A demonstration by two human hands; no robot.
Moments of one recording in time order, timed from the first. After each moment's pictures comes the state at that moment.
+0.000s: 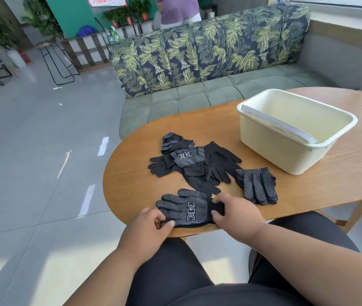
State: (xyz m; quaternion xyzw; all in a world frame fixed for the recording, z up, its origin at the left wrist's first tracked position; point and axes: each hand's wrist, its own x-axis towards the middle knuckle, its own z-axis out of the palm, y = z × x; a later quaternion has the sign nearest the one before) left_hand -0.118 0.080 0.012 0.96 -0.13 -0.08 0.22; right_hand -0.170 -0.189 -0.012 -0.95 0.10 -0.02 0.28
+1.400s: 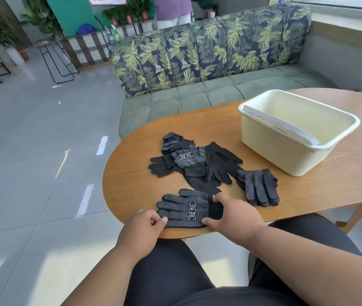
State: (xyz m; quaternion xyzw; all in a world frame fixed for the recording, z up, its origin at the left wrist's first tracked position) left_hand -0.107 0.085 0.008 0.97 -0.09 -0.10 0.23; right_hand -0.172 -0.178 -0.001 -0.96 0.11 0.00 0.25
